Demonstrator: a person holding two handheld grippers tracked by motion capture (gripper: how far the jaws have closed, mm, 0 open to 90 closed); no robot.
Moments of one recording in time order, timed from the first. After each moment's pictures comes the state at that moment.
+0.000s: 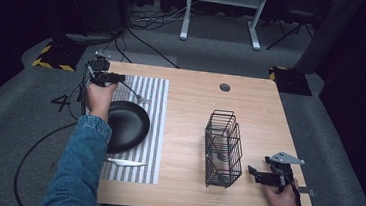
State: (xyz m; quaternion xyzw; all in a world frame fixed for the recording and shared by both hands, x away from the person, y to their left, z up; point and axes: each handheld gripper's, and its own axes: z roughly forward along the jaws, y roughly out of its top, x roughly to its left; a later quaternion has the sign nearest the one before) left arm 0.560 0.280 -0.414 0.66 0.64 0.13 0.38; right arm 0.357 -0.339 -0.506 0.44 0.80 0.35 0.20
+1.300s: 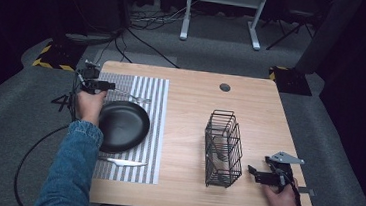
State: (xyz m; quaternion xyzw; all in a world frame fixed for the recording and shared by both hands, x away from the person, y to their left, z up) left arm 0.553 0.314 -0.449 0.65 0.66 0.11 0.35; right arm 0.358 -0.339 -0.506 0.45 0.80 0.35 0.20
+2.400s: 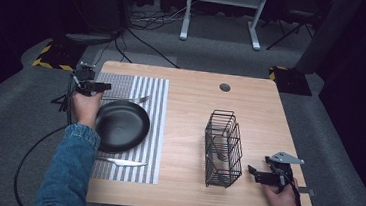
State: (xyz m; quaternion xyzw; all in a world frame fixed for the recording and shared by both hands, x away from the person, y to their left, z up) left arm 0.532 0.318 -0.436 0.65 0.66 0.14 0.36; right arm 0.358 -0.339 -0.506 0.45 0.80 0.35 0.20
